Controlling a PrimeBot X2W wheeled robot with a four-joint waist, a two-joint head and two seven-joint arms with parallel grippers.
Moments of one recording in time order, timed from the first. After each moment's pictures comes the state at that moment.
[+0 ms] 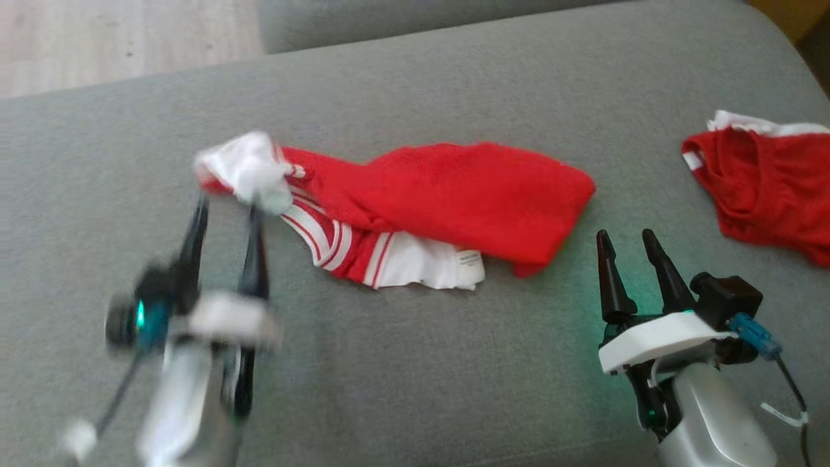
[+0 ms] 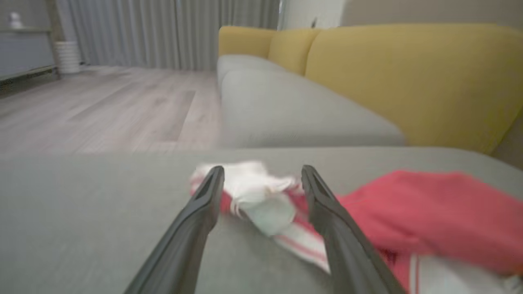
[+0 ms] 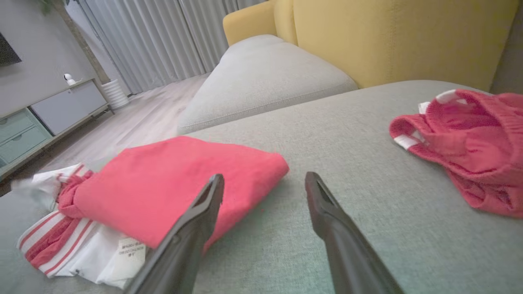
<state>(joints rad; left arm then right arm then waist) -0.41 0.06 -0.13 0.58 -0.22 -0.05 -0.26 -0.24 -0.05 0.11 0.52 0.28 0.13 -0.26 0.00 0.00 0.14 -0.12</state>
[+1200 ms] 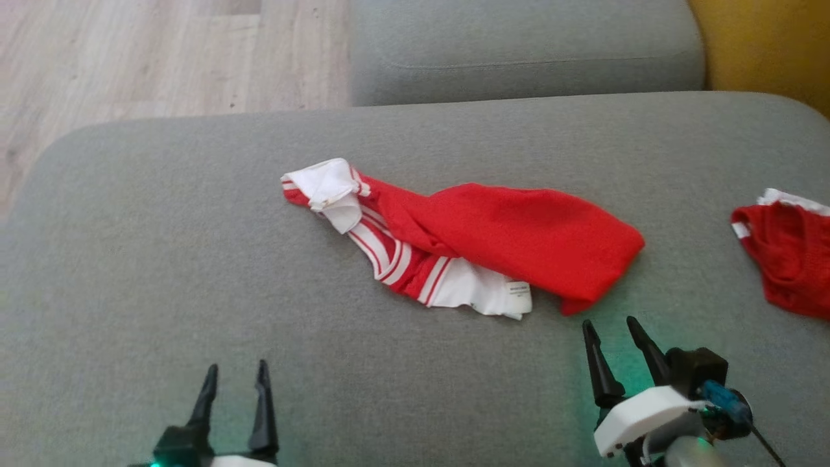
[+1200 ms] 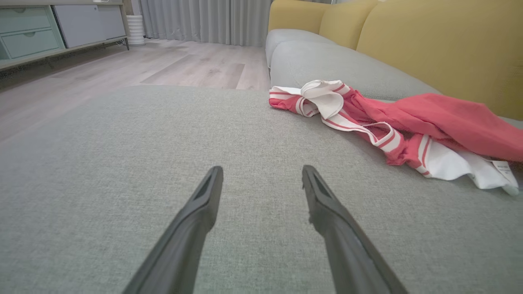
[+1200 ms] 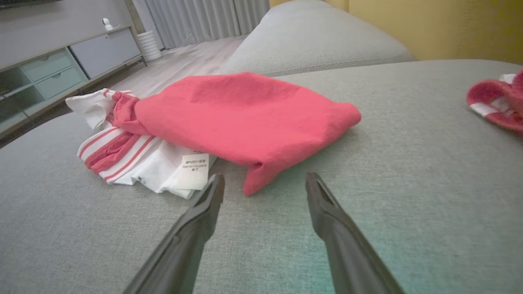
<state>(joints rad) 0.06 0.05 -0.10 0.39 -0.19 0.00 -0.26 -0.10 -0.05 0.12 0.60 0.18 0.13 -0.26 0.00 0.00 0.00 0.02</state>
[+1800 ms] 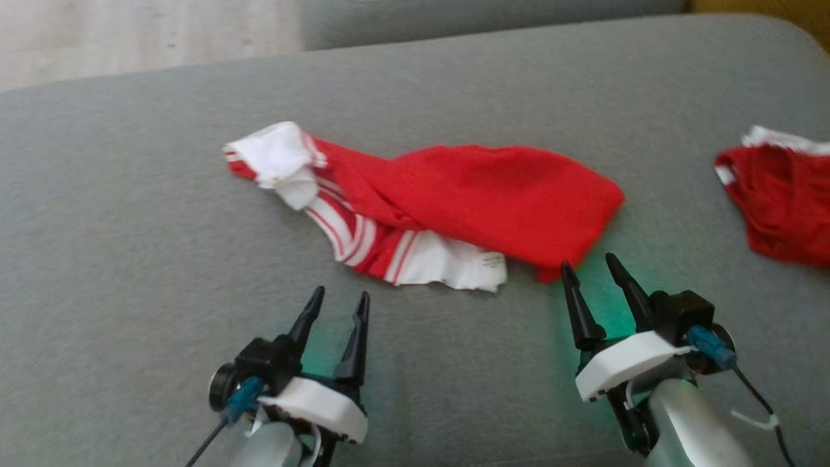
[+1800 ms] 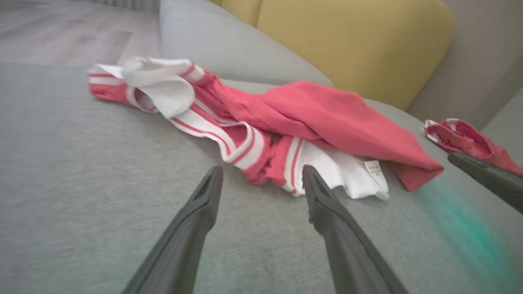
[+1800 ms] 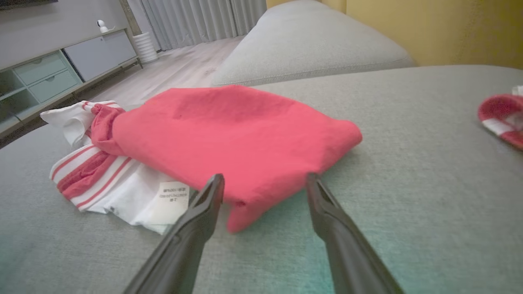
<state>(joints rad) -0.21 0.05 -0.46 0.51 -0.39 -0.07 -0.26 -0.23 -0.05 0.19 0.58 0.18 0.13 -0.26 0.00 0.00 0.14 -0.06</state>
